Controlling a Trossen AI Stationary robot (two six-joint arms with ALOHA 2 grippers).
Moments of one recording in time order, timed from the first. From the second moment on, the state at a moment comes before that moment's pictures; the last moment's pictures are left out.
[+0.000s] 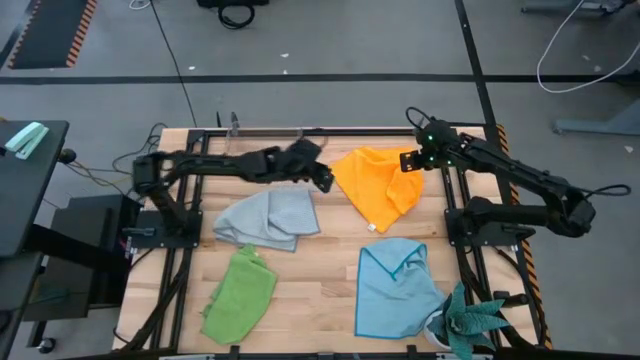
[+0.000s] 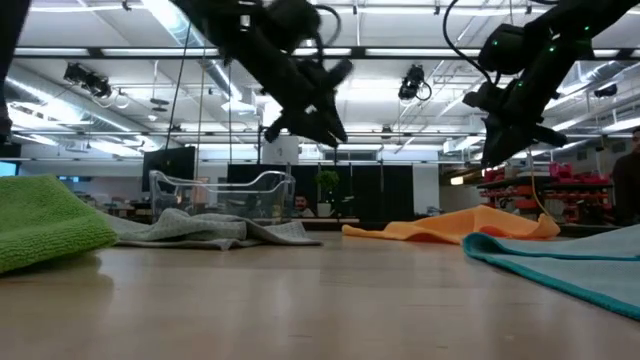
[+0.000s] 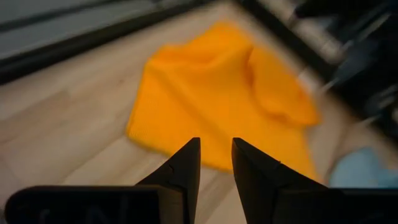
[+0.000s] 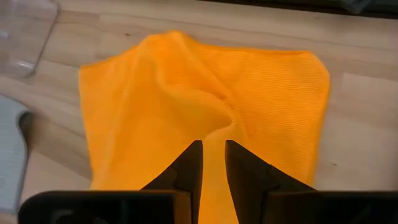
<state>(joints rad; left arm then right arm) 0.25 1.75 1.23 -0.15 -0.19 -0.55 -0.77 0.95 0.69 -0.69 0.00 0.56</state>
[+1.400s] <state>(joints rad) 0.31 2.16 1.71 -0.50 0.11 -0.72 -0.54 0.95 0.69 -0.72 -0.09 0.52</state>
